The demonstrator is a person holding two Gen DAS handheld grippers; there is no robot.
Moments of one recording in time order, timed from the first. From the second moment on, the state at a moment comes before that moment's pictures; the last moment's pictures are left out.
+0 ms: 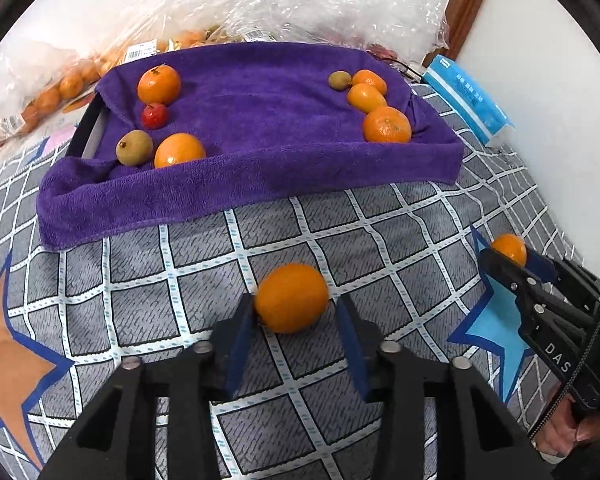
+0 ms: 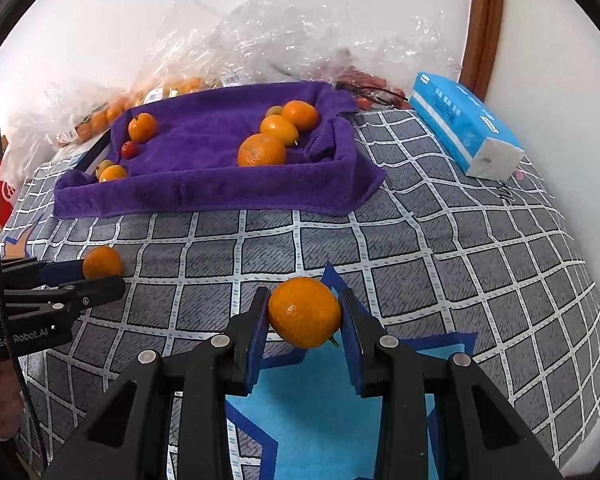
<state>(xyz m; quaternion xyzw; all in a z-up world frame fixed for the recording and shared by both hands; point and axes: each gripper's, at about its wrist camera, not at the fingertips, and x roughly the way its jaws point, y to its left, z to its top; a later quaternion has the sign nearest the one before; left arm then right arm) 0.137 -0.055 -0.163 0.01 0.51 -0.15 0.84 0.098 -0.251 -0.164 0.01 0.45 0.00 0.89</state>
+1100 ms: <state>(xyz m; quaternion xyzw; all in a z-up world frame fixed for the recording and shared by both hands) 0.099 0.038 -0.157 -0.10 0.52 -0.07 0.85 0.100 -0.189 -0.148 -0.01 0.44 0.07 0.90</state>
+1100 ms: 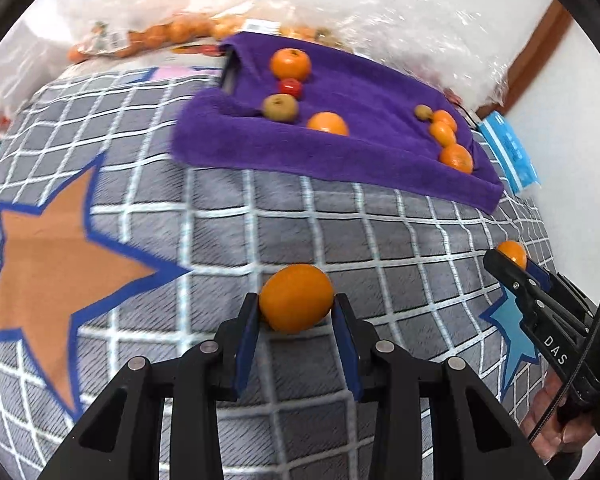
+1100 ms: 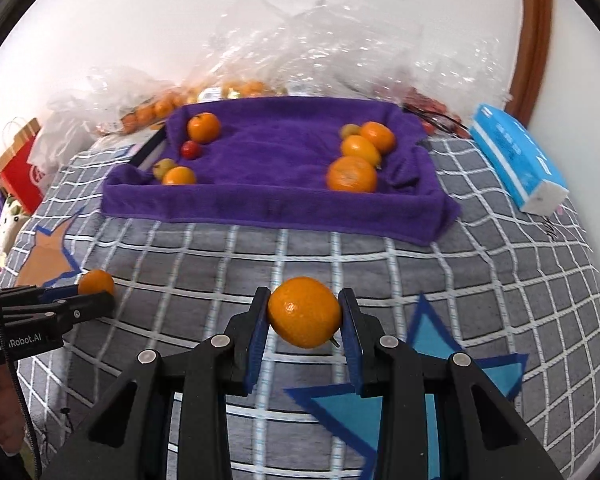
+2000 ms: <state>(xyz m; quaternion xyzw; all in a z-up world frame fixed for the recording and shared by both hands) 0.063 0.087 -0.124 -0.13 0.48 -0.03 0.87 0.077 -0.155 -0.105 -0.04 0.41 0.09 0.91</state>
